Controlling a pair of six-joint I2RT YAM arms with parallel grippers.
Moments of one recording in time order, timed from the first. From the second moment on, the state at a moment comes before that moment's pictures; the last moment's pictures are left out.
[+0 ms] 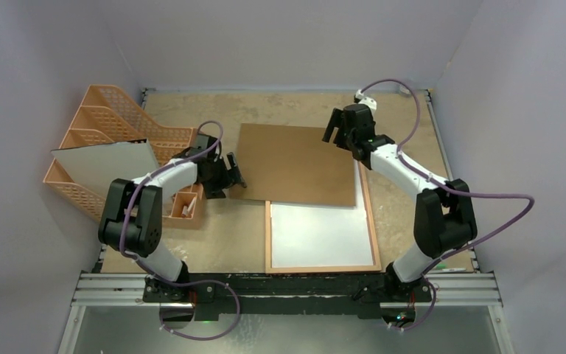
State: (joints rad) left arm -0.23 1.63 0.94 -0.44 0.19 -0.64; right arm 0.34 1.62 1.18 -0.20 0.24 0.55
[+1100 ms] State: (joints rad) left arm -0.09 1.66 0.58 0.34 0.67 -0.91; right arm 0.51 1.49 1.09 -0.09 0.17 0.56
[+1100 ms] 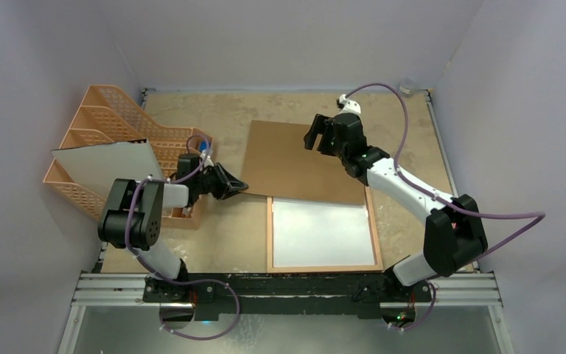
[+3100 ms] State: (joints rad) left arm -0.08 1.60 1.13 -0.08 0.82 -1.16; right arm 0.94 1.61 1.07 -0.08 0.75 -0.41
